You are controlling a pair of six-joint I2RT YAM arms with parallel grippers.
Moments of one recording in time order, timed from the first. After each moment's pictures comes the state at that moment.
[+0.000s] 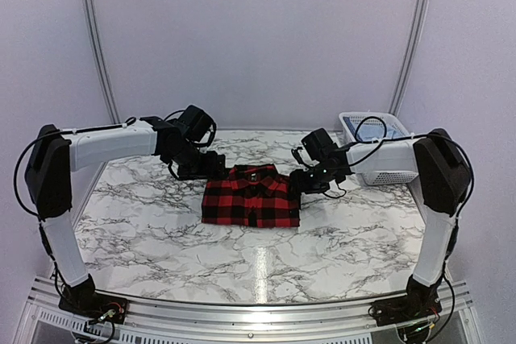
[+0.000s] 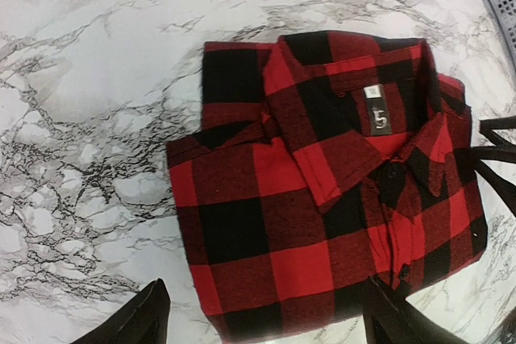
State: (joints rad) left arm -0.67 1.85 1.47 -0.64 -0.02 -0.49; right arm 0.57 1.94 1.27 -0.35 -0.06 0.34
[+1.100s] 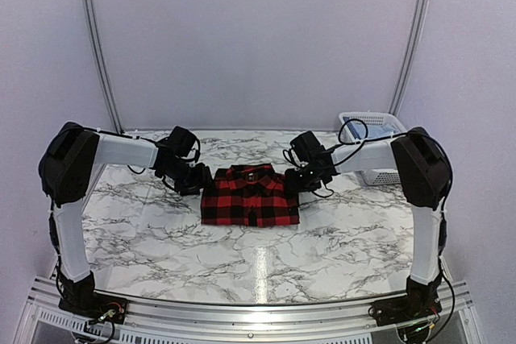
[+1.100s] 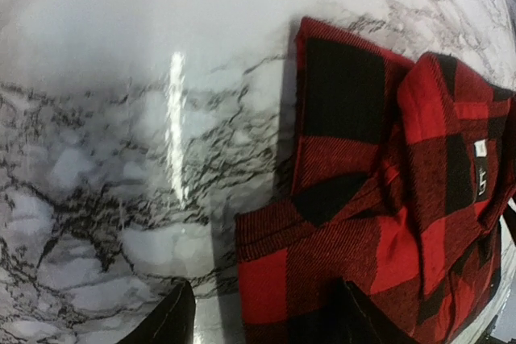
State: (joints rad) left arm -0.50 2.01 1.32 -0.34 0.21 -0.61; right arm 0.59 2.07 1.38 -0.31 0.06 0.37
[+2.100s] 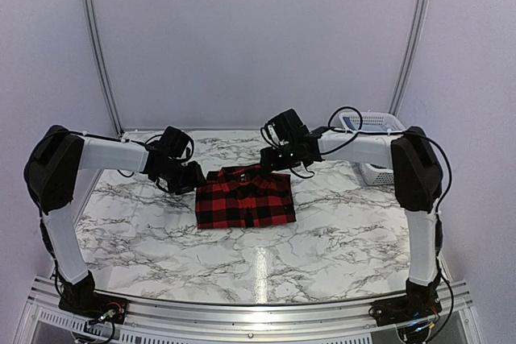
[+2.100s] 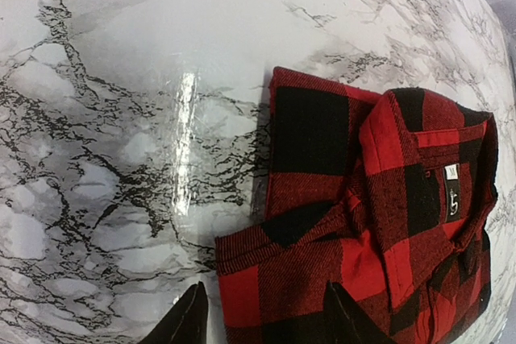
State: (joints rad) left arm -0.50 1.87 1.17 -0.27 0.10 -0.69; right arm 0.69 2.10 1.64 -0.36 0.12 0.29
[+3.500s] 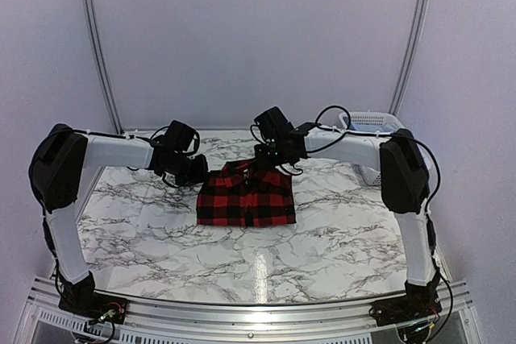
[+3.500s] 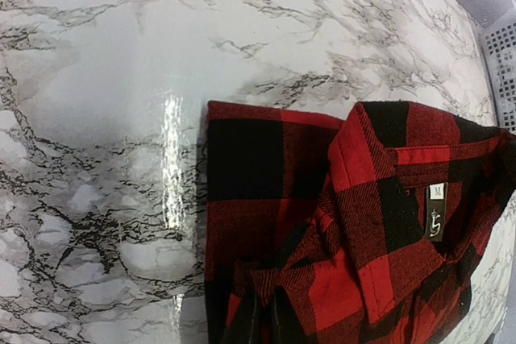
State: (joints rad) left arm -0.52 1.92 1.25 -0.24 0.12 -0.64; right arm 0.74 2.22 1.84 -0.46 0.30 0.34
